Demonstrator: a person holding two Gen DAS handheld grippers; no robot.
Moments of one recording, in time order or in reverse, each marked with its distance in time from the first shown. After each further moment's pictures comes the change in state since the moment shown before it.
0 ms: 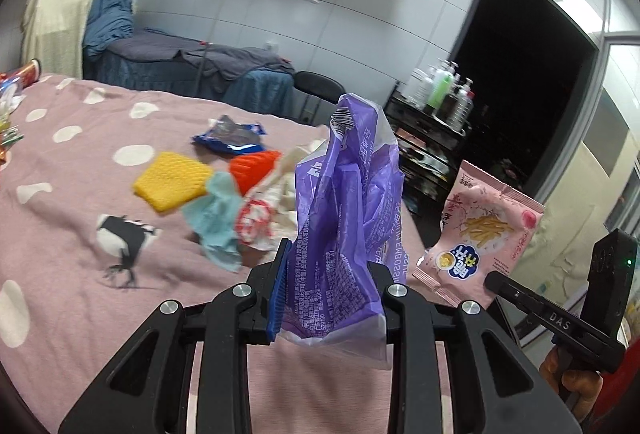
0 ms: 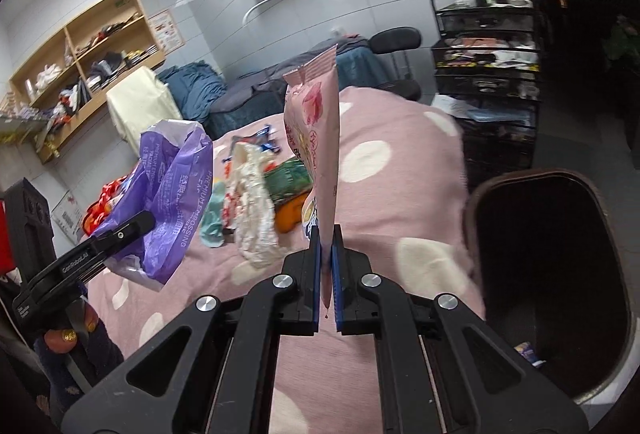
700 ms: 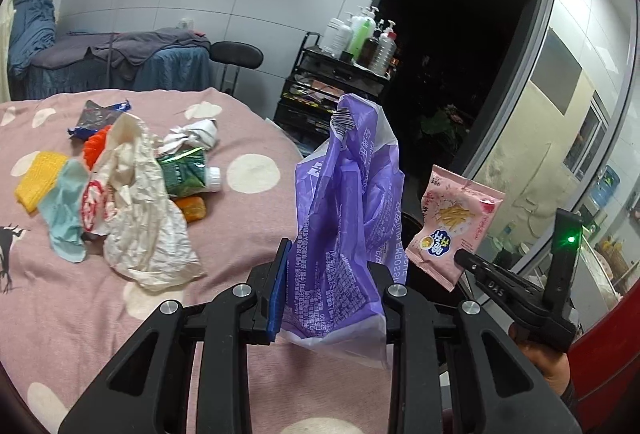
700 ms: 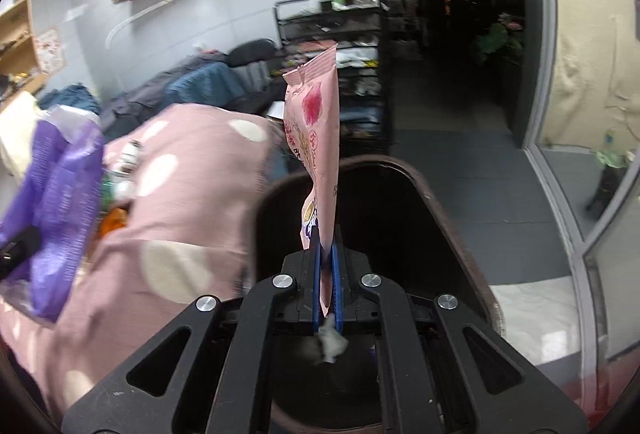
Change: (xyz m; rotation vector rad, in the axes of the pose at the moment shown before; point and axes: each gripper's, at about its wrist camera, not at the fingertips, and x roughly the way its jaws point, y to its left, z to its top) left arm 0.057 -0.100 -0.025 0.152 0.131 -0.183; right arm -0.032 -0.127 -0.017 0.108 -0.045 -0.482
